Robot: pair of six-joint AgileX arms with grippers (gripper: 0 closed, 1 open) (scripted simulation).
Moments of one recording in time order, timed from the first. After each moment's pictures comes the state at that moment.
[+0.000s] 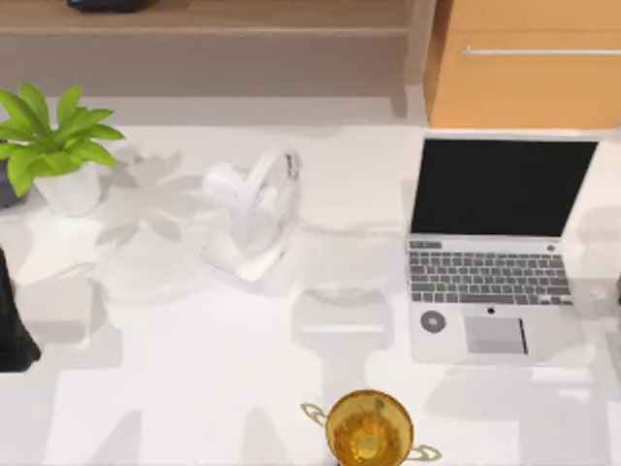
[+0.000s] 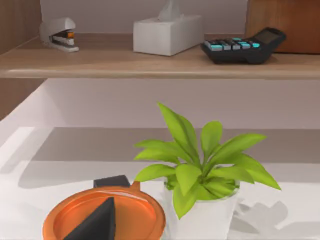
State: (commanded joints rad) left arm 0.00 0.00 0.00 0.00 0.00 0.00; right arm 0.00 1.52 0.07 1.26 0.04 0.01
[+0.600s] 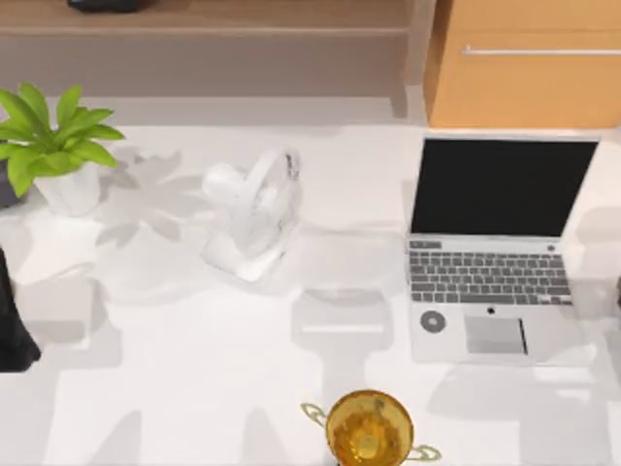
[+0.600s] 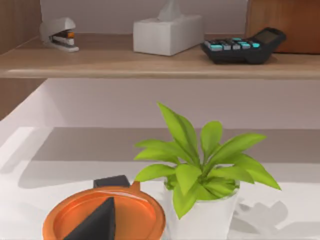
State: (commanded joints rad) left arm 0.00 0.00 0.00 0.00 0.00 0.00; right arm 0.00 1.52 0.07 1.26 0.04 0.01
